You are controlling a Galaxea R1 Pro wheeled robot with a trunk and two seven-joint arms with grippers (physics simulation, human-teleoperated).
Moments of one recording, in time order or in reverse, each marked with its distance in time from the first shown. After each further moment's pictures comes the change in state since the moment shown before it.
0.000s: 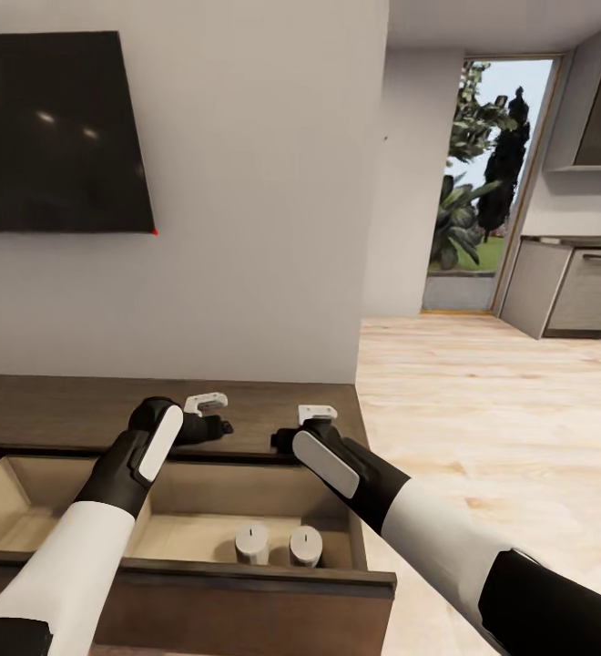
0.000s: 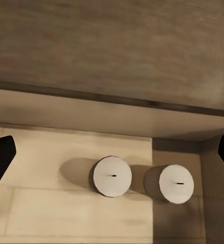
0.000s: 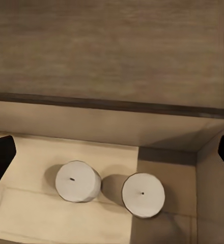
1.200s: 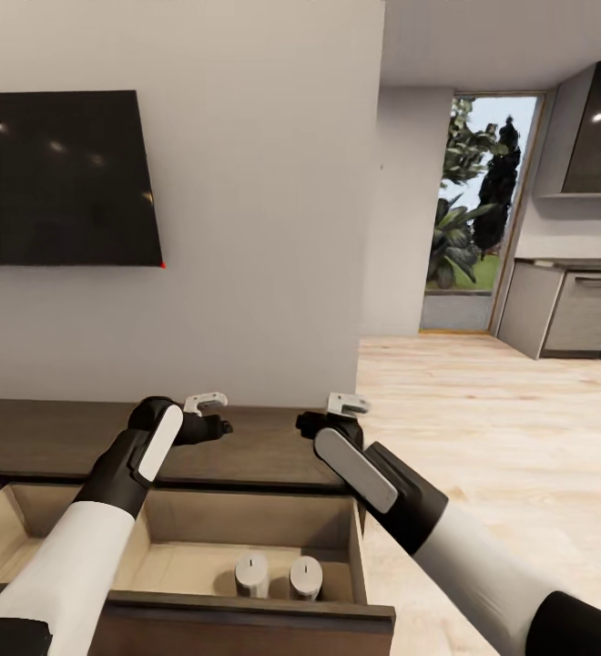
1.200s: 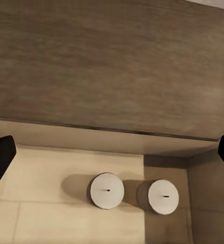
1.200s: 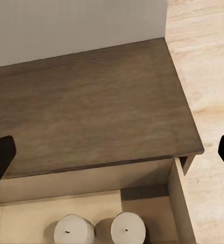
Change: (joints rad) left arm 0.000 0.001 0.000 -0.002 -0.001 0.000 0.000; right arm 0.101 -0.100 -0.107 -0.368 -0.004 -0.050 -0.341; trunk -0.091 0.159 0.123
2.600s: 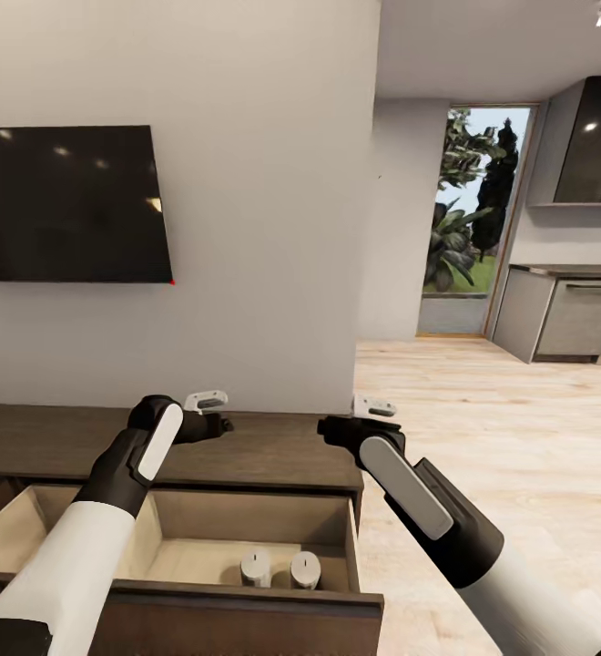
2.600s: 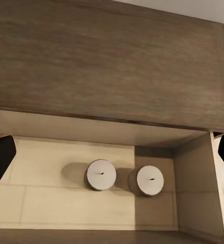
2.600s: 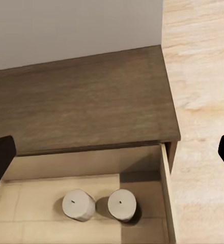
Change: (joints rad) left arm 0.000 -0.001 0.000 -0.013 0.006 0.000 0.000; right arm 0.128 -0.106 -0.136 -0.282 0.001 0.179 0.002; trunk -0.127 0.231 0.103
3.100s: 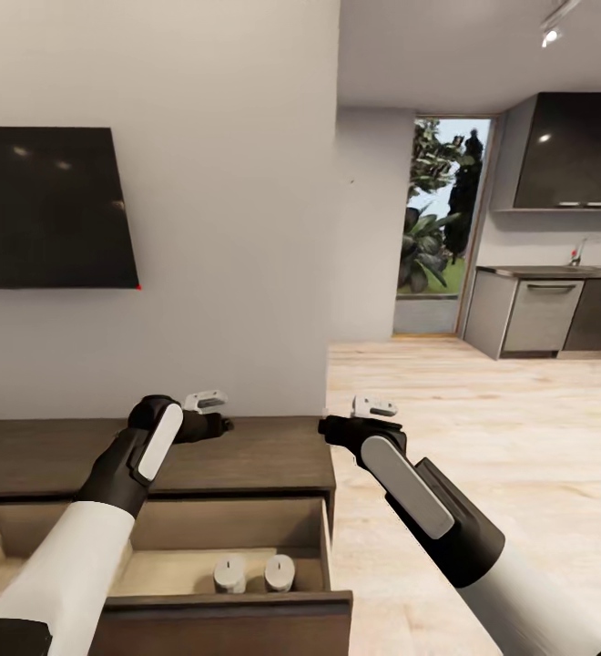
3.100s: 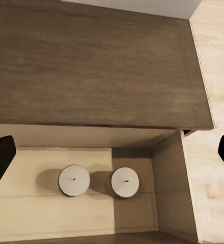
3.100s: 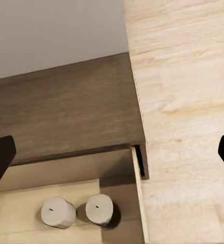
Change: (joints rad) left arm 0.000 0.000 -0.001 -0.002 0.000 -0.001 0.000; right arm 0.001 -0.001 -0.007 0.000 -0.001 -0.001 0.003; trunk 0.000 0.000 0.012
